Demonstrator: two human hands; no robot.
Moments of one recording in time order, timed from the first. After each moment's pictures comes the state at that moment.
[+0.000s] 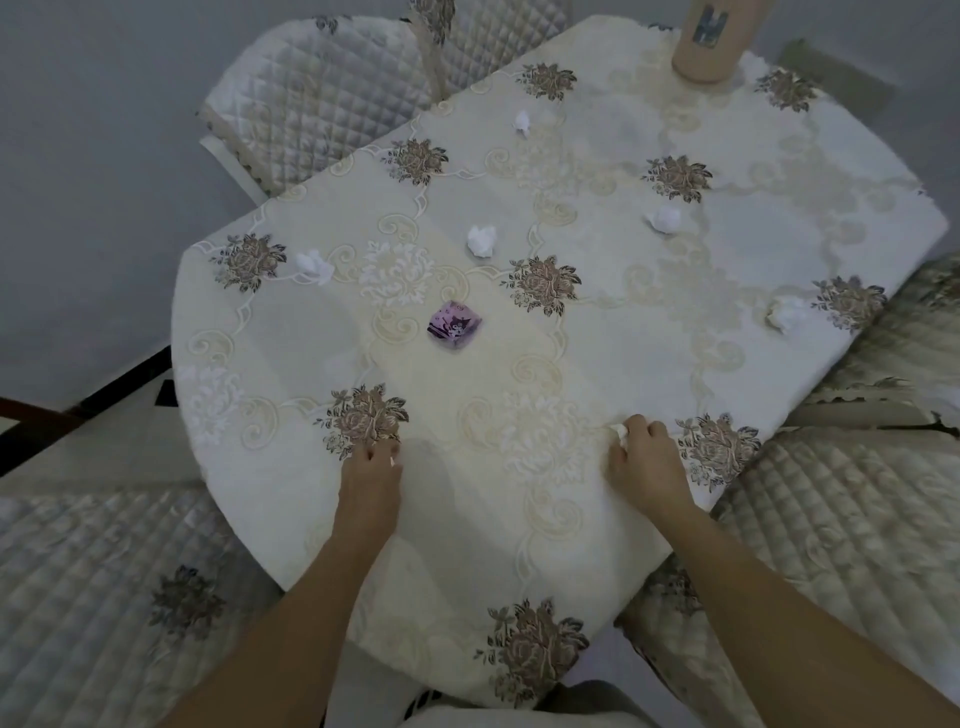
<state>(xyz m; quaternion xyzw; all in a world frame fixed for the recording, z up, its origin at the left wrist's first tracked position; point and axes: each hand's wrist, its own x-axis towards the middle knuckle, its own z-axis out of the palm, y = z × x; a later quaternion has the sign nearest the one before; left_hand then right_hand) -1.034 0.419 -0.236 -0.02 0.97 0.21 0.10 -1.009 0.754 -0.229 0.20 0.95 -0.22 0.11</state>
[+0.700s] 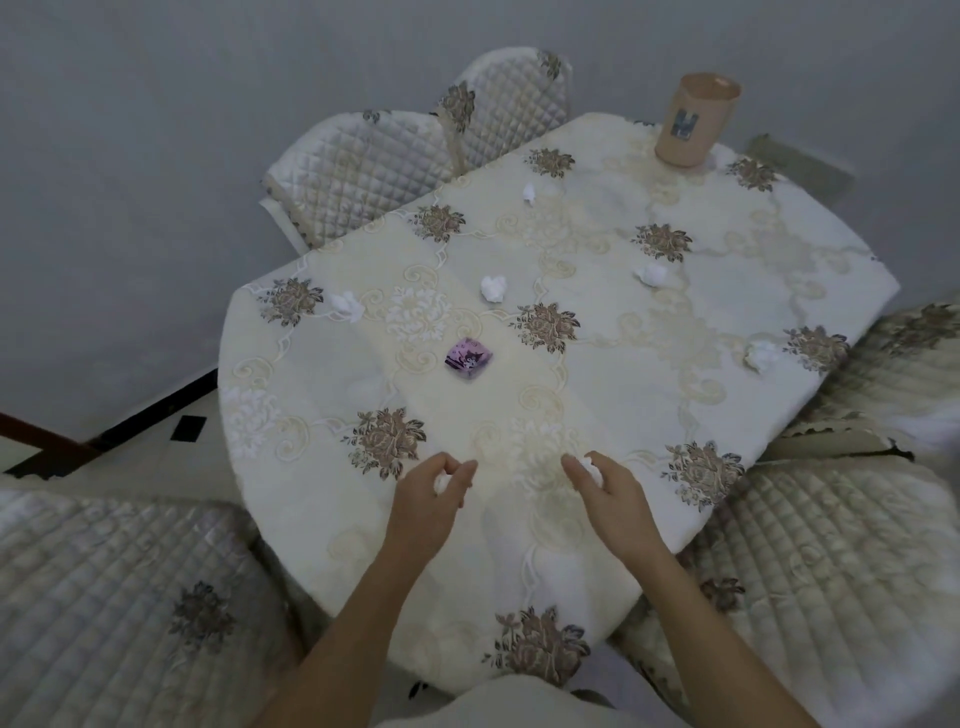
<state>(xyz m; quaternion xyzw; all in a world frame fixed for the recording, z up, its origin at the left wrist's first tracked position) -1.001 0.462 -0.145 -0.03 0.83 0.54 0.10 -0.968 0.688 -0.144 0.14 0.83 -0.54 0.04</state>
